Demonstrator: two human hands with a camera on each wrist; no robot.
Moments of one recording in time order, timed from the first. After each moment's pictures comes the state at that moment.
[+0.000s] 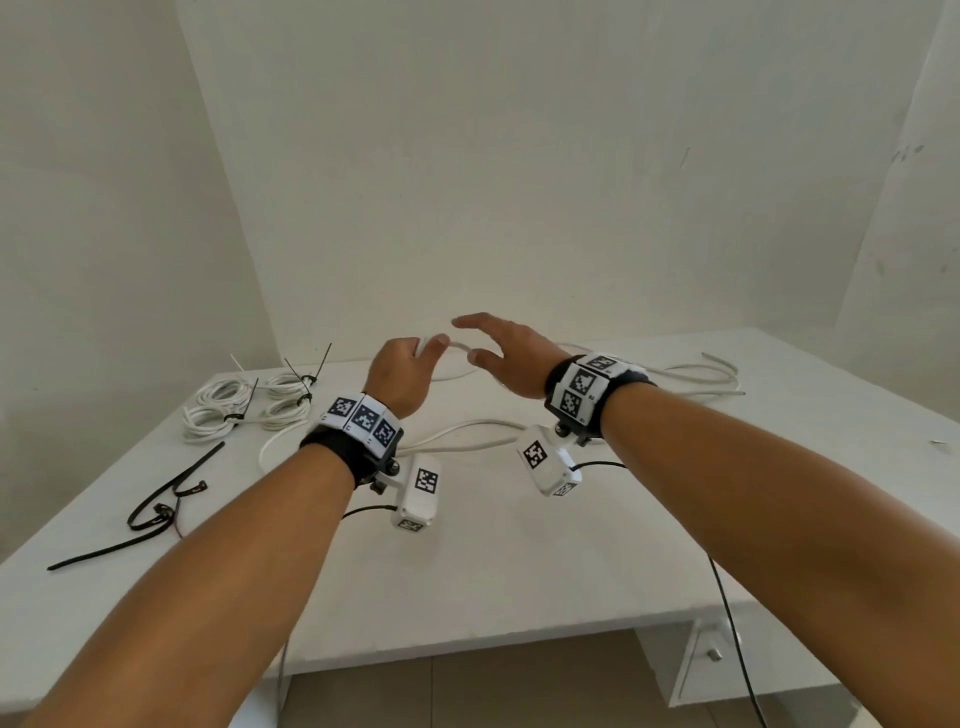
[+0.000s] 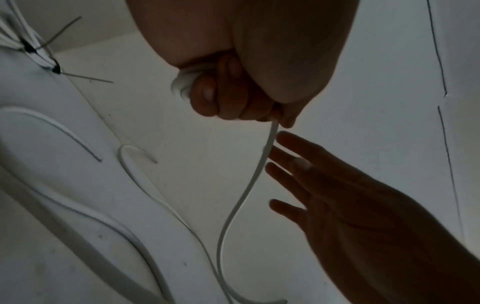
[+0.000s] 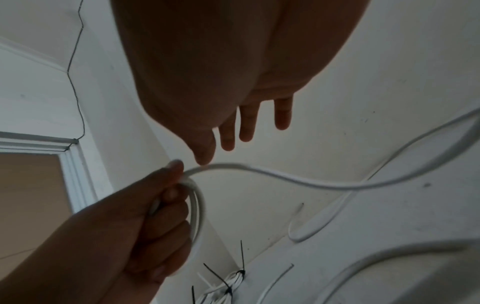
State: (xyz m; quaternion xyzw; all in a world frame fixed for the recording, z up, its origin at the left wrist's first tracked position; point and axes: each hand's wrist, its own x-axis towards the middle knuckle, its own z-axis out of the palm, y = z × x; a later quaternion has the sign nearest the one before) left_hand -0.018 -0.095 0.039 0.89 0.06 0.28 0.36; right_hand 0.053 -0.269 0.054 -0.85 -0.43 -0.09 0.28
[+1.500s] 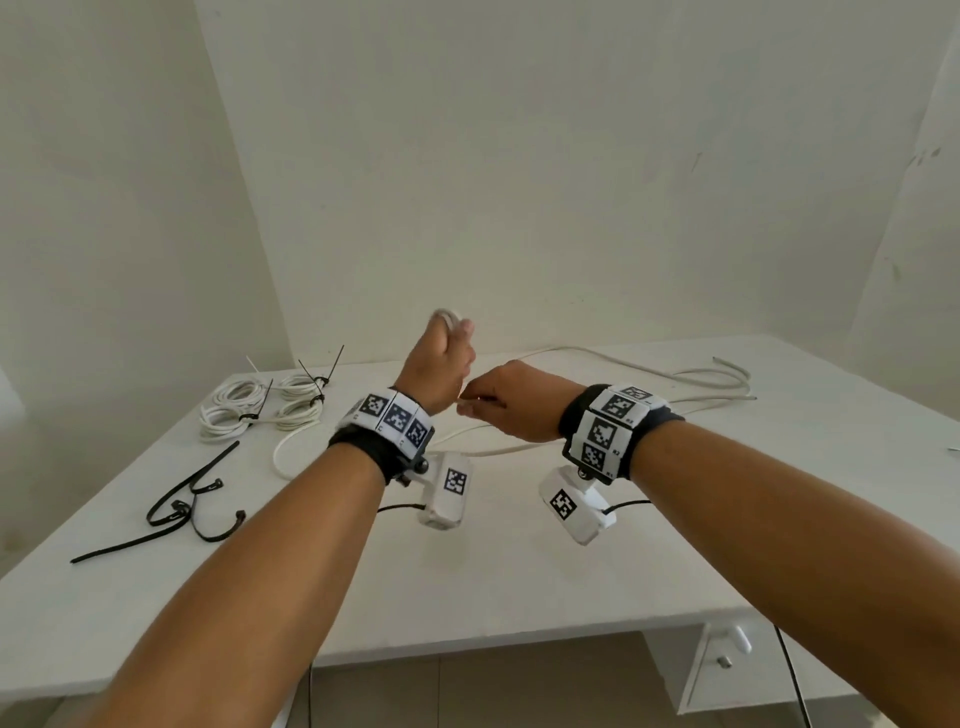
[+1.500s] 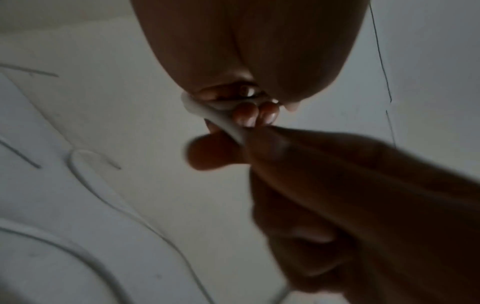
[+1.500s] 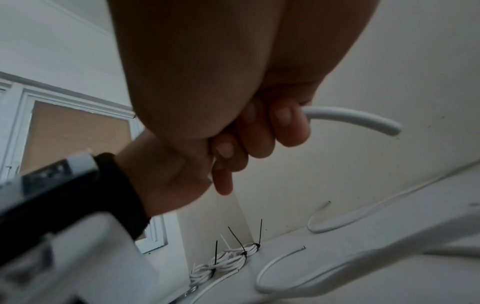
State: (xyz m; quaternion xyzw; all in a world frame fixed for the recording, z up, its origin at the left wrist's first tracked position) left_hand -0.027 -0.125 0.052 0.84 -0.04 0.26 0.48; right_hand 0.000 -0.276 0.052 -0.86 -0.48 -0.04 0.15
